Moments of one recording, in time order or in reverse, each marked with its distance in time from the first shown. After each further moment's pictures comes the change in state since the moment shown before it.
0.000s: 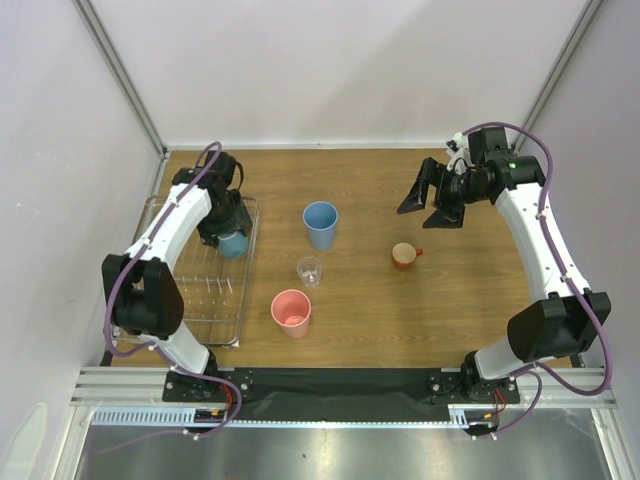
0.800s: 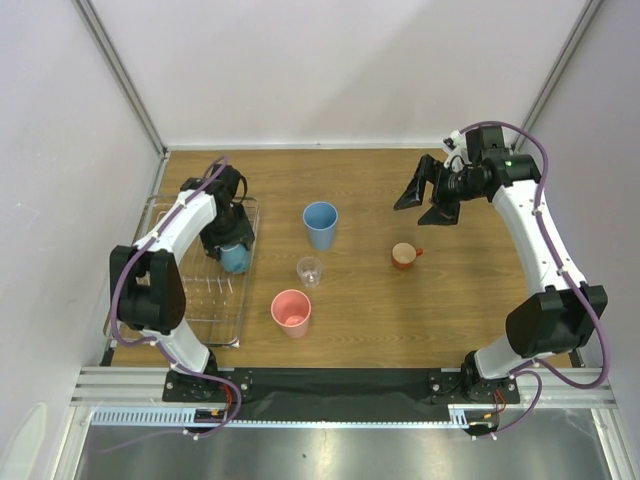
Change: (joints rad) left arm 0.001 0.036 -0.119 0.060 0.027 0.012; right arm 0.000 0.029 -0.001 0.045 -0.040 0.015
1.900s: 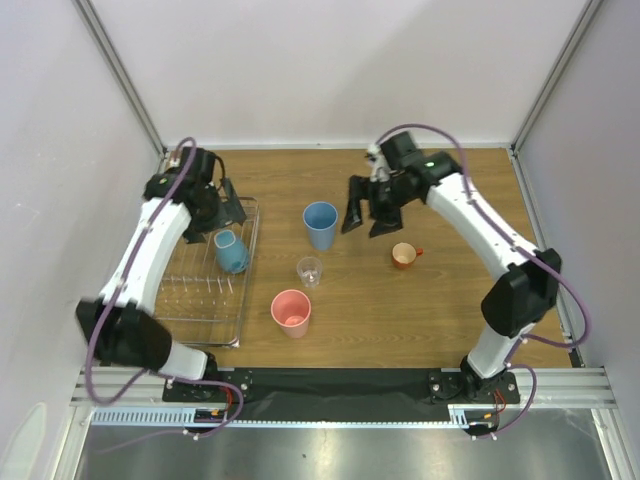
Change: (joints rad) left arm 0.020 -0.179 0.103 -0.080 -0.001 0.007; right arm 0.330 0.167 0.099 0.035 0.144 0.006
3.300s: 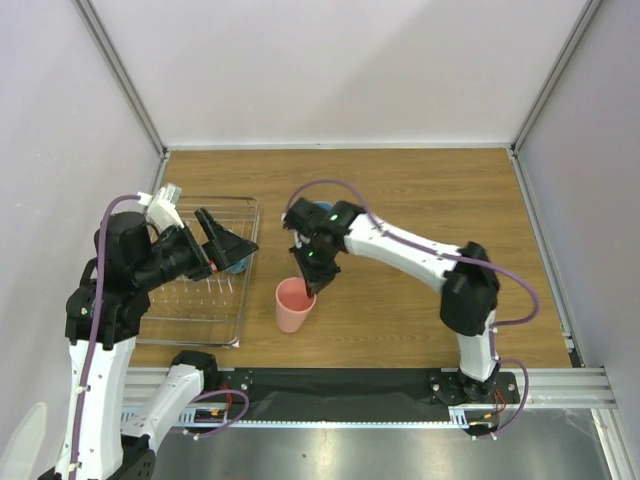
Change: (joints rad) left arm 0.000 -0.734 -0.133 0.043 0.633 -0.092; right arm 0.532 0.266 0.055 -0.004 0.264 0.034
